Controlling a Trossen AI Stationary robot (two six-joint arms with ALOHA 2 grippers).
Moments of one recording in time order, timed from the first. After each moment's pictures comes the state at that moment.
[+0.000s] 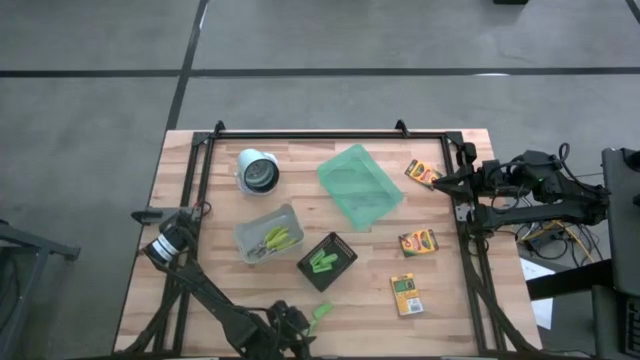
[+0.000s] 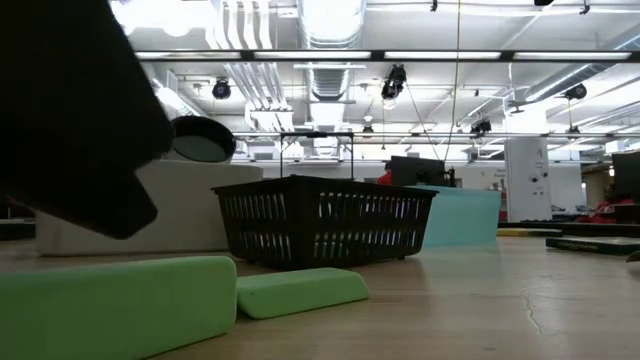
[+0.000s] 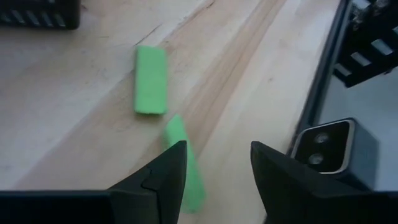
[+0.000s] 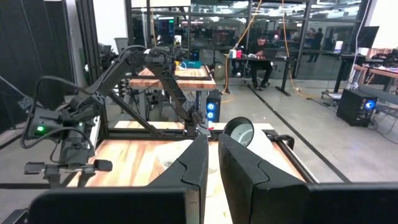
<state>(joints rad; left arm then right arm) -0.82 2.09 1.47 -0.35 -0.62 -1.35 0.00 0.40 0.78 -0.39 0.00 0.00</state>
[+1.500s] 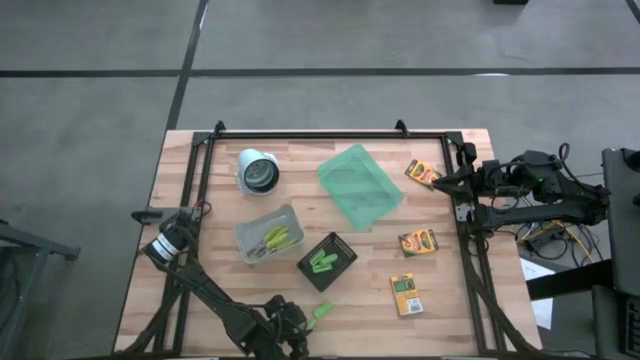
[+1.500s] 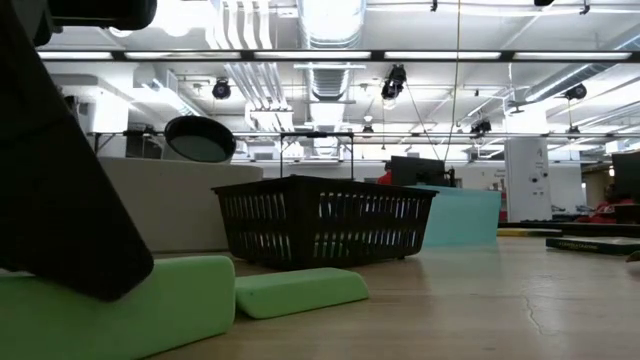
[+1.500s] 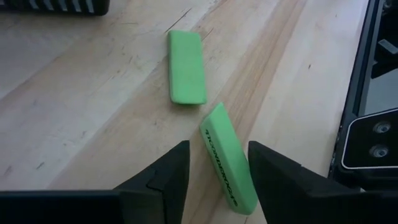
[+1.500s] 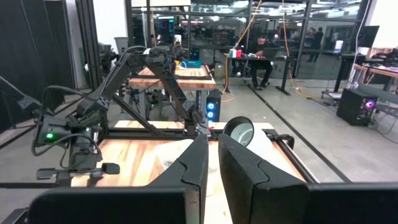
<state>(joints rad) -0.82 2.09 1.37 -0.30 -0.61 -1.34 0.00 0.40 0.78 -0.39 0.00 0.00</state>
